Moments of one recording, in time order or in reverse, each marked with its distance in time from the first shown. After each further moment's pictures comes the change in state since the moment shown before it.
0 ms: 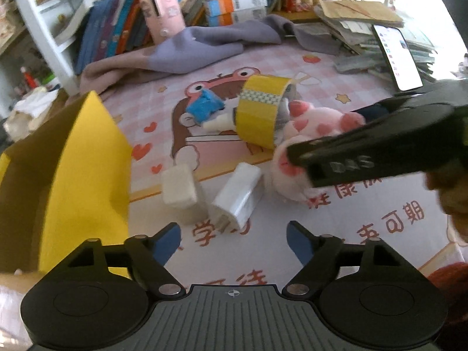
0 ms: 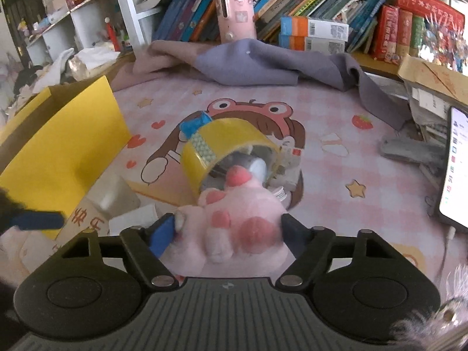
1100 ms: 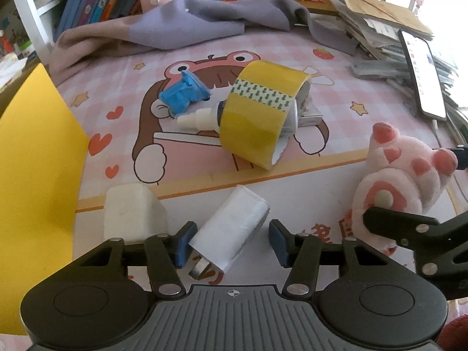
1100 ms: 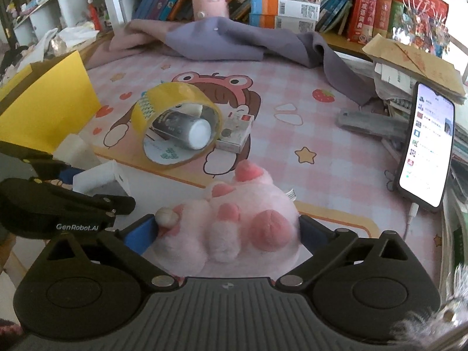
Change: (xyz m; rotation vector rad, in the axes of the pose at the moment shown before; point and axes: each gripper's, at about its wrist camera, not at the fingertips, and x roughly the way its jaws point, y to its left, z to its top) left arm 0.063 0.003 0.027 -0.124 0.057 -0.077; right arm -0.007 -0.037 -0.021 -0.018 0.072 -0.064
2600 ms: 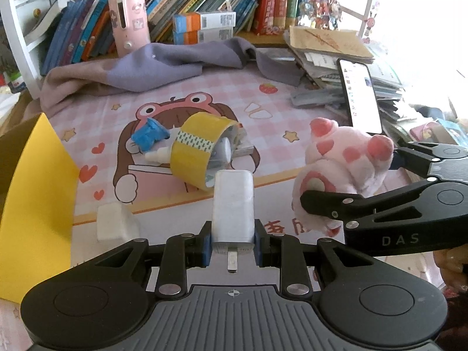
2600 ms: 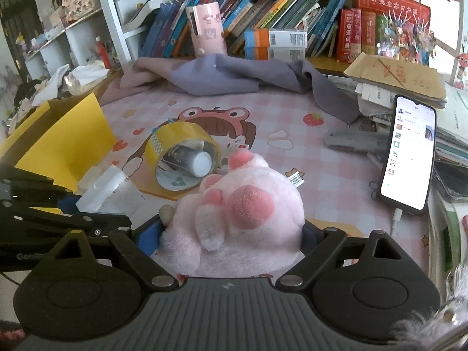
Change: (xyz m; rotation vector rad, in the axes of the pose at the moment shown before) left arm -0.080 -0.034 -0.002 0.040 -0.093 -0.104; right arm -0.049 -0.020 -0.003 0.040 -0.114 0.072
